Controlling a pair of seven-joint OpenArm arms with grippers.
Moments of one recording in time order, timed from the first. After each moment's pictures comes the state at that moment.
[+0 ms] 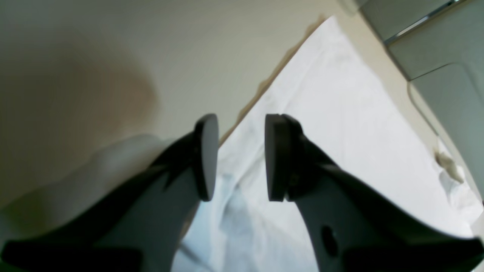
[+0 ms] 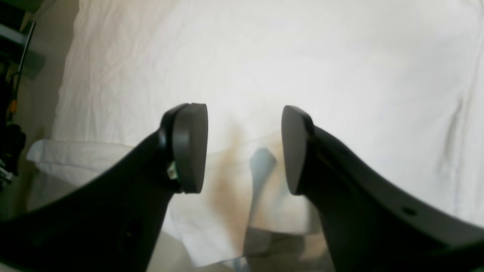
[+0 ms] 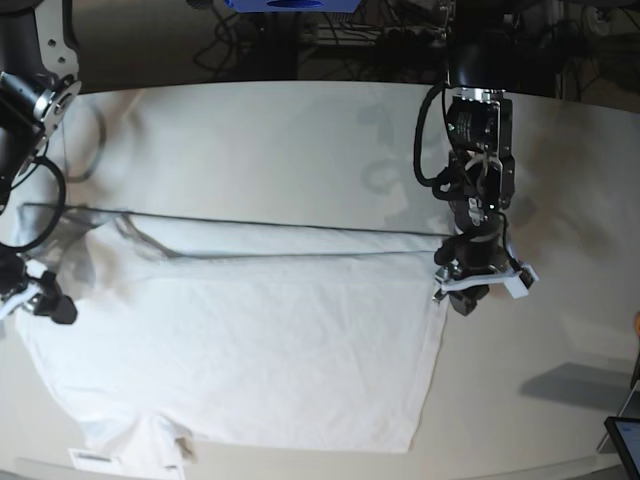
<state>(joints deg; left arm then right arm) -3.6 -10.1 -2.6 82.2 -45.2 19.2 10.8 23.0 22.5 35.8 57.1 41.9 40.6 -62.5</state>
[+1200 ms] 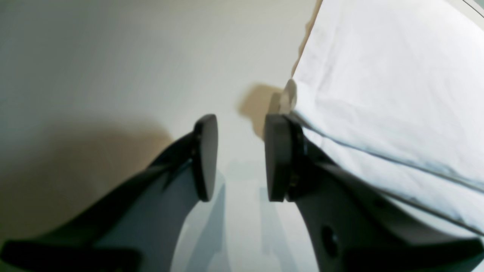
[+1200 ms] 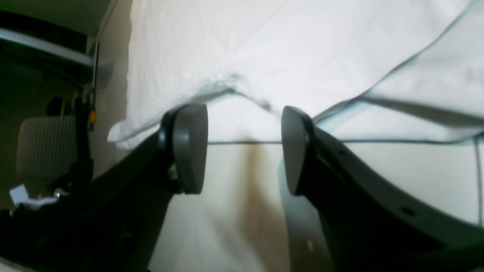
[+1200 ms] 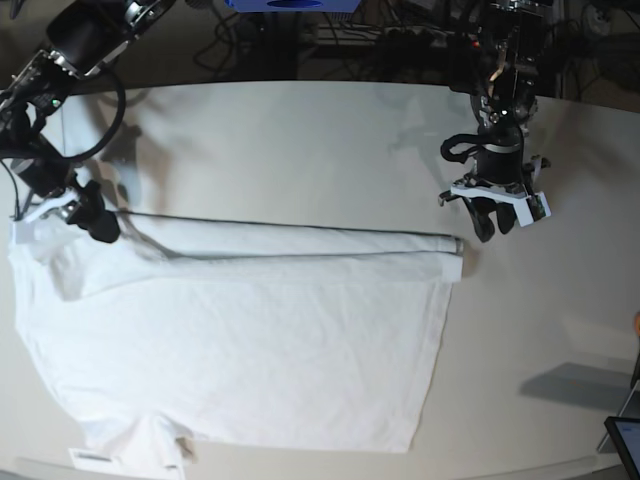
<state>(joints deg) 20.4 -20.4 0.2 101.1 -31.2 18.7 10.5 1.2 1.4 51.2 87.4 55.9 31.5 -77.0</state>
